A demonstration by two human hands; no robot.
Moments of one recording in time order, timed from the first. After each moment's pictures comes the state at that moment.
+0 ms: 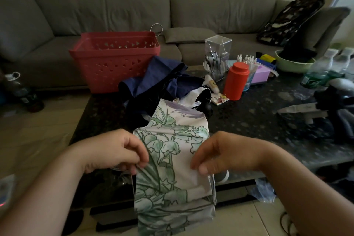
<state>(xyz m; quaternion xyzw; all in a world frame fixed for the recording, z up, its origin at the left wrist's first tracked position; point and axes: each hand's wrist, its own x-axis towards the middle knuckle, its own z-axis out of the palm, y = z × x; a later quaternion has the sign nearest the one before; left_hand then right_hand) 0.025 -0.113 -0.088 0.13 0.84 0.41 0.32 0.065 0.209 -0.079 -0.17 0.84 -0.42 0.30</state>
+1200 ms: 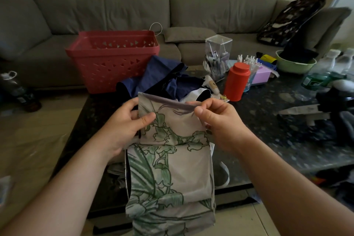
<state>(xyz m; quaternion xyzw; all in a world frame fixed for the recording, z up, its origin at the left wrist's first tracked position) -0.017 -0.074 -0.106 0.04 0.72 0.69 0.07 0.017 0.181 -0.096 -0.08 0.64 -0.77 -0.01</state>
